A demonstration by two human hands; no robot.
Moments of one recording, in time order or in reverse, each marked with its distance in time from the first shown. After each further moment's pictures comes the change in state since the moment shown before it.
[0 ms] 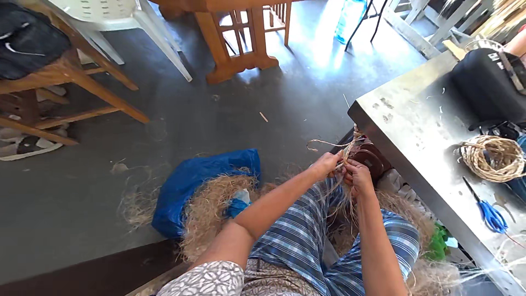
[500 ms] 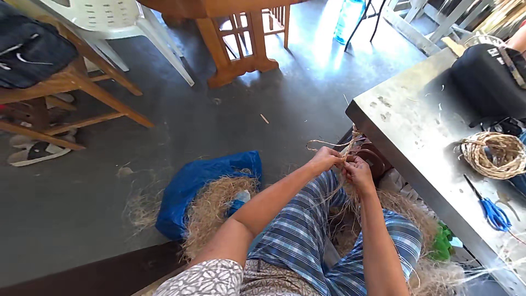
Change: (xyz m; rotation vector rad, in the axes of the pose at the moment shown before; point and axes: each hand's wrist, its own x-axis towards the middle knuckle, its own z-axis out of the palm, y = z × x) left_hand 0.006 0.004 -0.014 0.044 -0.042 0.134; right_hand 0.008 -0.002 -0.010 -0.243 -0.063 -0.069
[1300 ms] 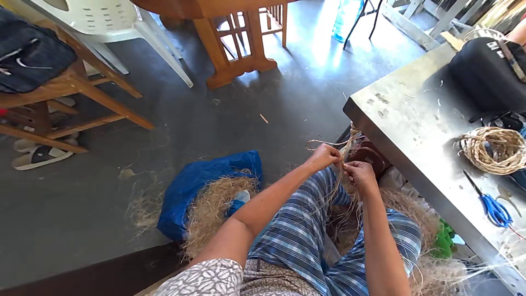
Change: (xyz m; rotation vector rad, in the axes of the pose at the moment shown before) left_hand 0.015 -0.014 -0.007 0.345 -0.016 0.280; right_hand -0.008 -0.009 -0.006 -0.206 0.117 0.125
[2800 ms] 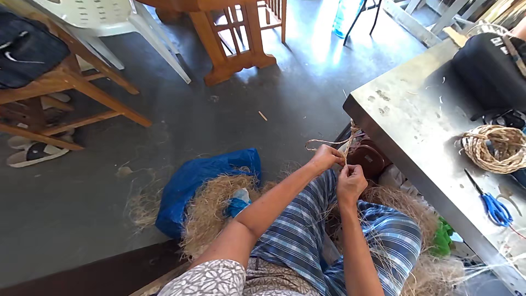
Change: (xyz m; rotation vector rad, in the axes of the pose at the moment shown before) left_hand -0.006 0.013 0.015 -0.233 0.054 -0.234; right_hand -0.031 0.034 0.052 -0.330 0.645 -0.522
